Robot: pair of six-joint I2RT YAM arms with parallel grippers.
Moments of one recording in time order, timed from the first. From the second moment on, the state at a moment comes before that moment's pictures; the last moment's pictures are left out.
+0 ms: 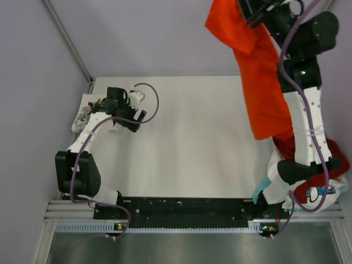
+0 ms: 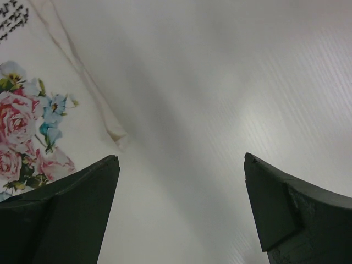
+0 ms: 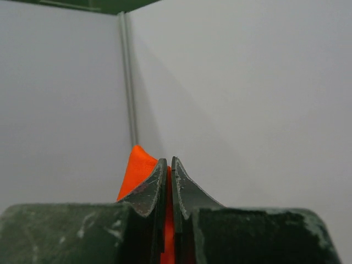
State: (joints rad) left arm -0.11 1.50 1.21 -0.66 0.16 0.45; right arm 0.22 1.57 2.26 0.03 -0.43 0.33
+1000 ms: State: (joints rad) left arm 0.08 1.51 1.26 -0.62 -0.01 0.47; right arm 0.11 1.66 1.19 -0.14 -0.25 0.51
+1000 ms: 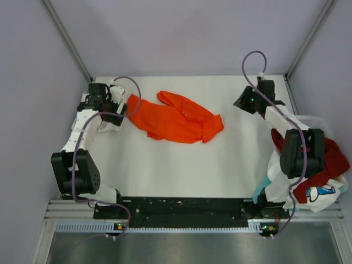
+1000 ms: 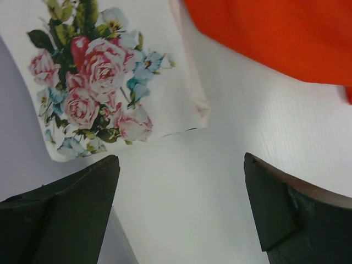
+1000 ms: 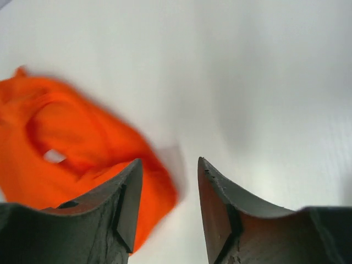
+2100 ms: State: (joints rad) left arm -0.32 1.80 1.18 -0.67 0.18 0.73; right arm 0.48 1.95 1.33 -0.47 -0.04 0.18
